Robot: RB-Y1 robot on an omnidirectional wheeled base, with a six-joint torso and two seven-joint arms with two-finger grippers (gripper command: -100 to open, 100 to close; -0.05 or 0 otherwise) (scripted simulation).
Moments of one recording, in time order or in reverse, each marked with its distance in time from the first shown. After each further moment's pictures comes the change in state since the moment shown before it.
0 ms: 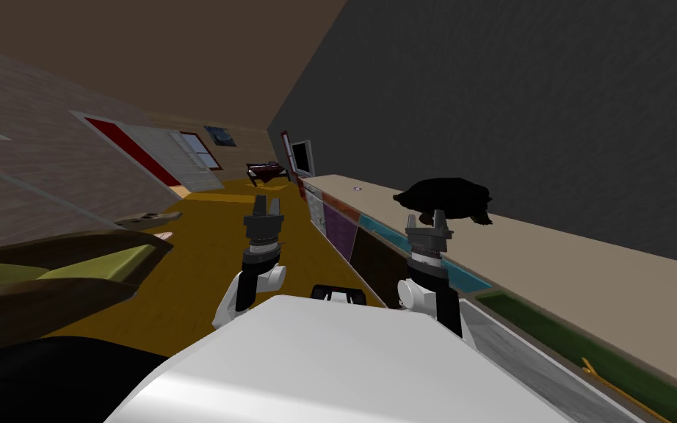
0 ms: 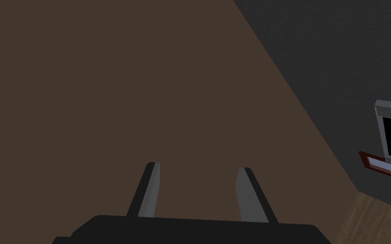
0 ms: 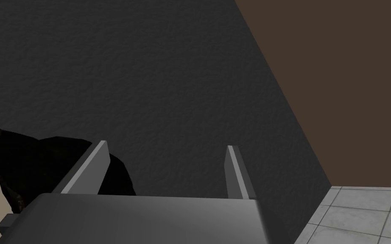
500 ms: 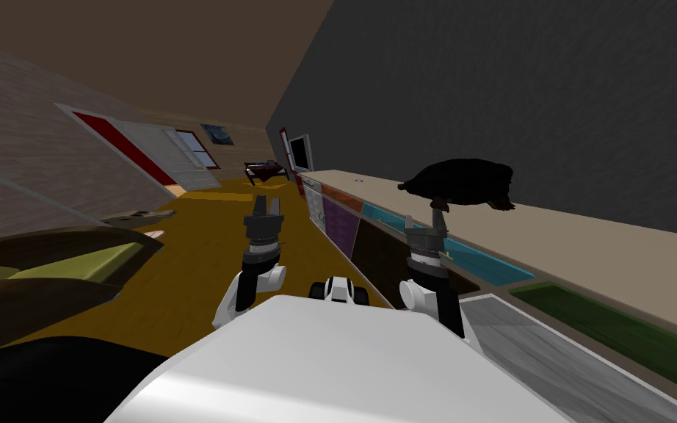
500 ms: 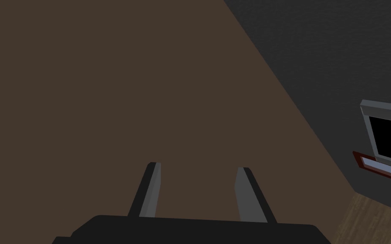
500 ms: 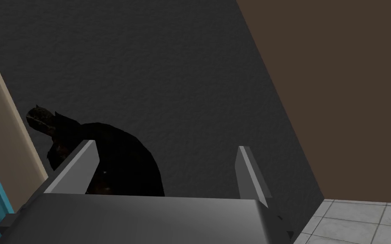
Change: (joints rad) left arm 0.000 0.000 0.000 0.000 0.000 0.000 0.000; right arm -0.002 -0.049 -0.004 0.009 0.034 0.004 0.027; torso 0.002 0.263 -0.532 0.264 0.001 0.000
